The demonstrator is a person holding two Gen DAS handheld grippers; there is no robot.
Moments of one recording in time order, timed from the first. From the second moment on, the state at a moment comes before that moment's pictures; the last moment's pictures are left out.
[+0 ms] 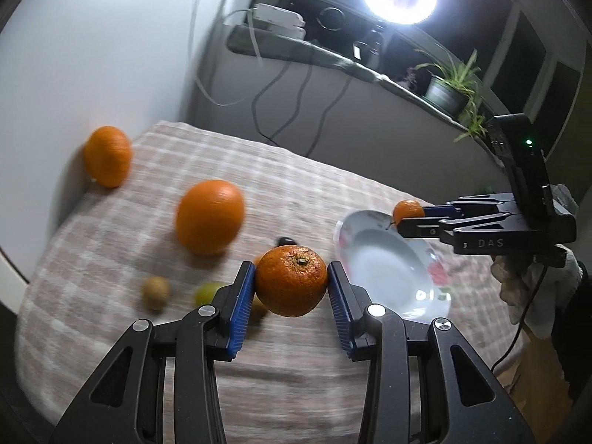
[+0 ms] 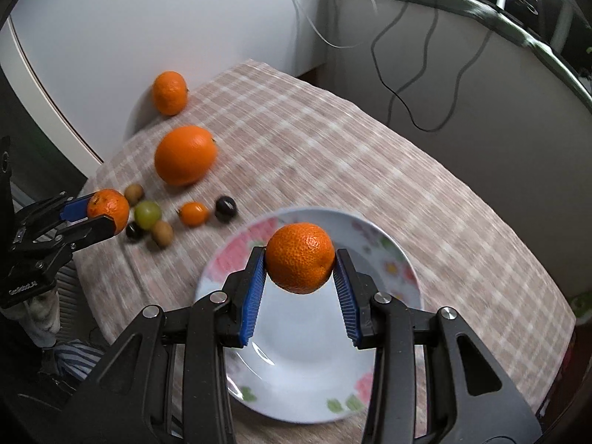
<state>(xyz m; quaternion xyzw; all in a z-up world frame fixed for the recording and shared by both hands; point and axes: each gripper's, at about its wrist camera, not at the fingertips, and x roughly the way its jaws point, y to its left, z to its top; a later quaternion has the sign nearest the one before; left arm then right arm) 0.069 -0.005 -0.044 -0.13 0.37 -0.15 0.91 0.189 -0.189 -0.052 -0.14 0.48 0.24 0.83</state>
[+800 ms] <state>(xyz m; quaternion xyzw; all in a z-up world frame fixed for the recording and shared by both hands) 0.088 -0.125 -0.072 -0.05 0.41 -0.22 0.88 0.184 -0.242 -0.086 -0.10 0.50 0.21 0.83</state>
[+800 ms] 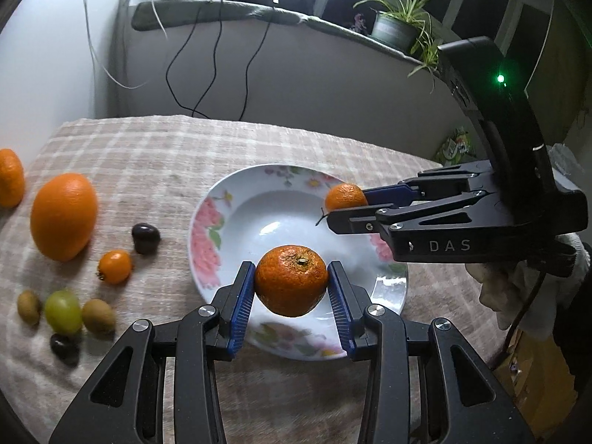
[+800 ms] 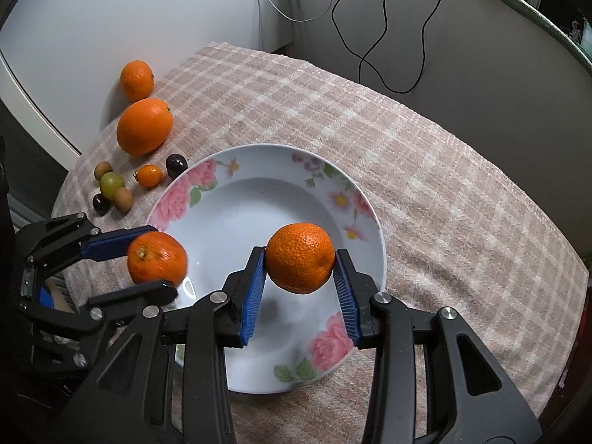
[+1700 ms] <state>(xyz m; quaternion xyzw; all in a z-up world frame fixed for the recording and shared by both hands) 0.093 -0.135 -0.077 -0.03 0.42 -0.22 0.88 0.184 -0.239 -0.091 -0.12 0.50 0.21 0.83</state>
